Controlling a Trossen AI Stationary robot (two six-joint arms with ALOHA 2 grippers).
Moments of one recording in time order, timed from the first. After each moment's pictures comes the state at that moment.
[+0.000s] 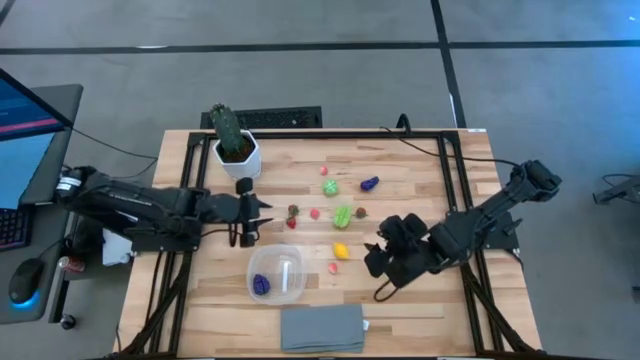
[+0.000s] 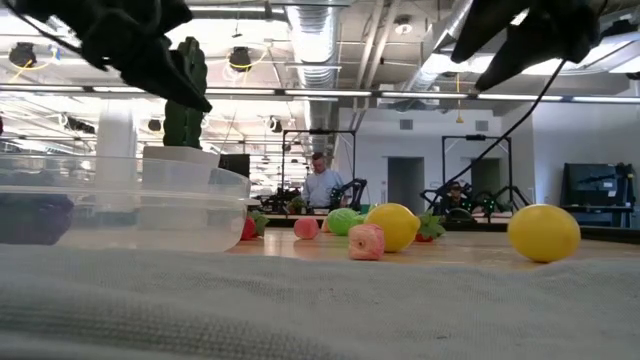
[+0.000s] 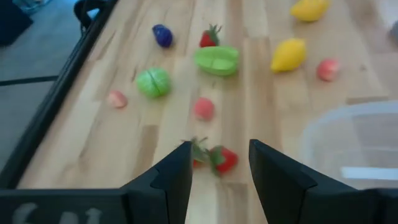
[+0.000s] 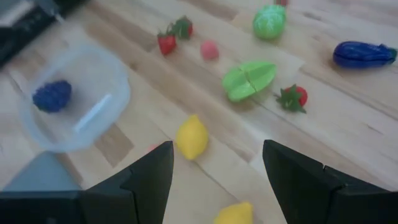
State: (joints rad) left arm -0.13 0.94 0.59 -0.28 -0.31 0.05; right arm 0.56 1.45 1.12 -0.85 0.66 1.28
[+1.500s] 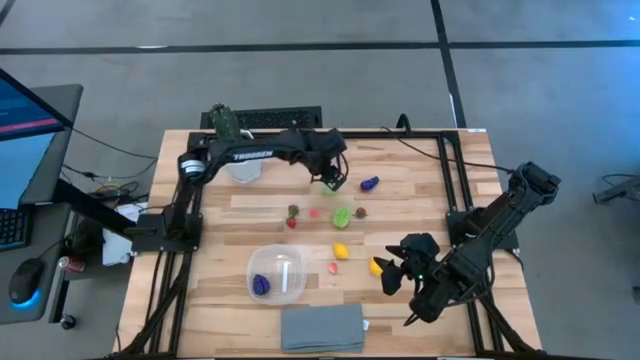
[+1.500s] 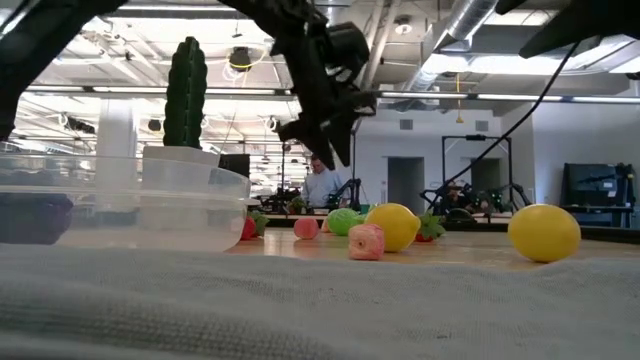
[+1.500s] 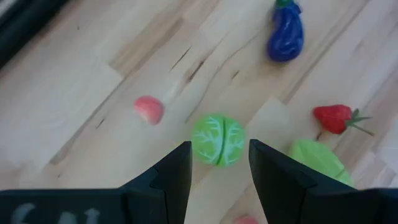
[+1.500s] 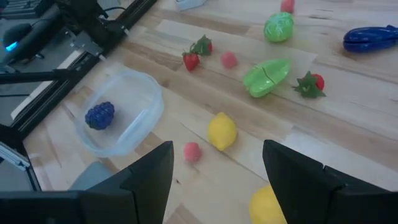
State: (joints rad) left arm 0.32 2.08 1.82 -0.86 -0.05 -0.40; right arm 0.81 1.48 1.12 -0.91 0.89 1.65
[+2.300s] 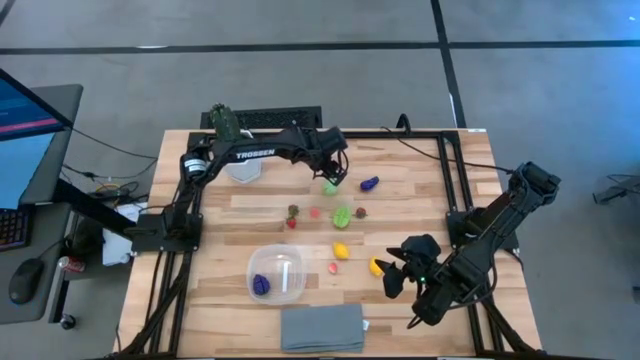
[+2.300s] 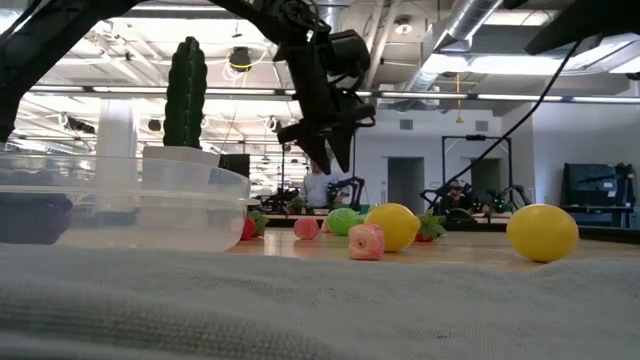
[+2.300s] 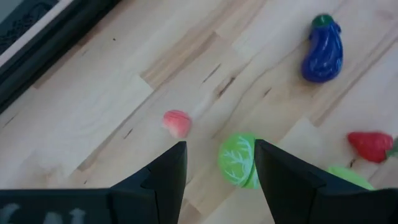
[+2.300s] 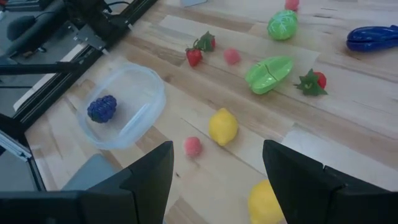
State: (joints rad) left arm 0.34 2.10 1.83 -0.84 -0.15 -0.43; right arm 0.82 1.48 1.12 -0.92 0.89 1.64
